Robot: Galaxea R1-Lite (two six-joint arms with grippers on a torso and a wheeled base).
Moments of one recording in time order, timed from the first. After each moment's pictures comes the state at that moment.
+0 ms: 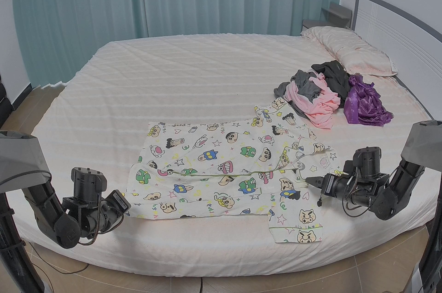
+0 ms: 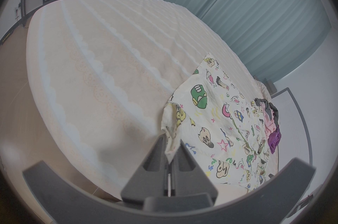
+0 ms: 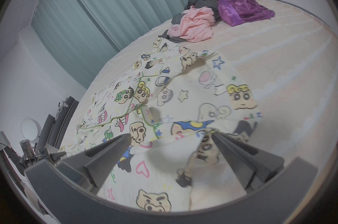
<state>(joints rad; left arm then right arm) -0.19 2.02 -0.34 -0.97 0.12 -0.90 0.20 2.17 -0.57 -1.01 0.10 0.48</state>
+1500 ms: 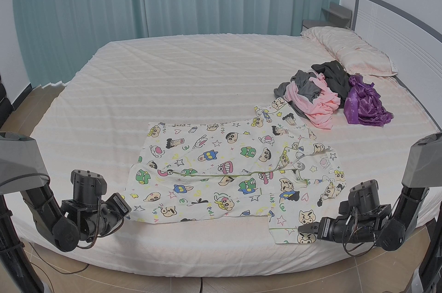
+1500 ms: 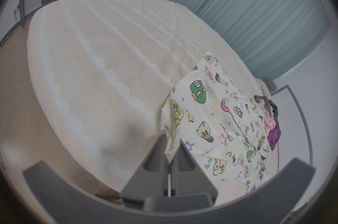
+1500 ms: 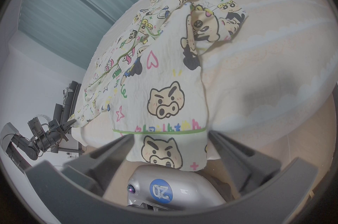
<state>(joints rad) -0.21 2.01 -0.31 -0.97 0.12 -0.90 0.36 2.11 -0.26 -1.02 0.17 0.63</state>
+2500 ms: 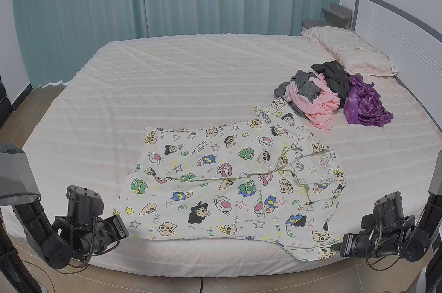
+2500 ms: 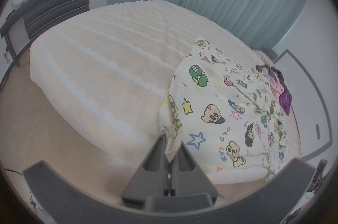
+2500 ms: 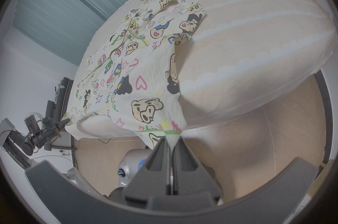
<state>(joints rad) -0.27 1.92 -0.16 -0.96 0.19 -0.69 0.30 1.94 -0.02 -0.99 0.15 0.56</state>
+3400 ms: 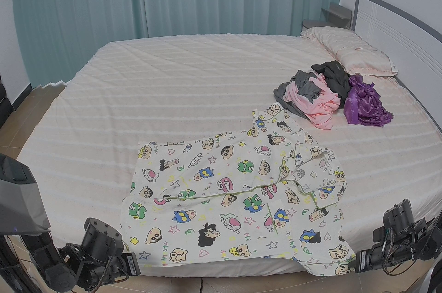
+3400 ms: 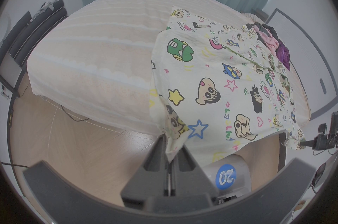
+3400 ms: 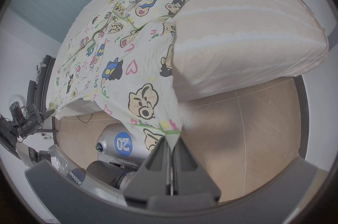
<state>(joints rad) -0.52 1.92 -0.02 -0.89 0.26 -0.67 0.25 1.74 -0.02 -0.58 0.08 0.39</state>
